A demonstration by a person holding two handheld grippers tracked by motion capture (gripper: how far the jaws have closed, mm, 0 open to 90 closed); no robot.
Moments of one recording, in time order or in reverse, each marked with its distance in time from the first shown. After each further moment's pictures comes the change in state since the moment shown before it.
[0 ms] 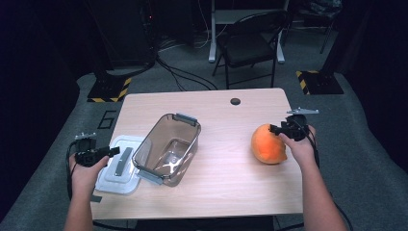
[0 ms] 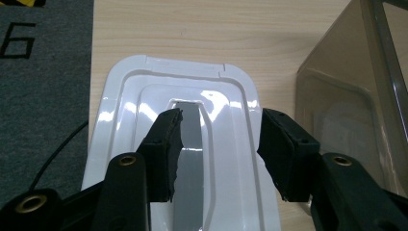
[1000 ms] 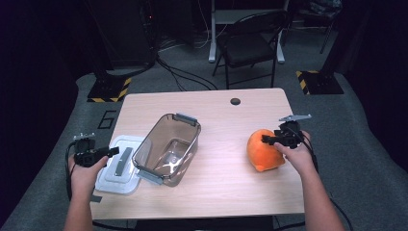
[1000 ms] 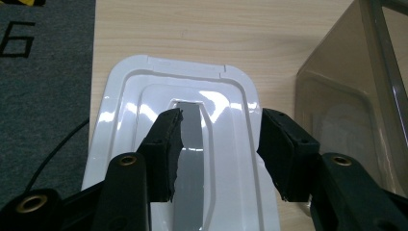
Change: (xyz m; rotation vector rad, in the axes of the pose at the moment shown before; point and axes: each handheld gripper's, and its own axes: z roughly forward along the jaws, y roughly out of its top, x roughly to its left) left arm 0.002 -0.001 -0.001 -0.006 -0.004 -0.014; right arm 0.026 -0.012 -0.007 0.099 0.113 -0.066
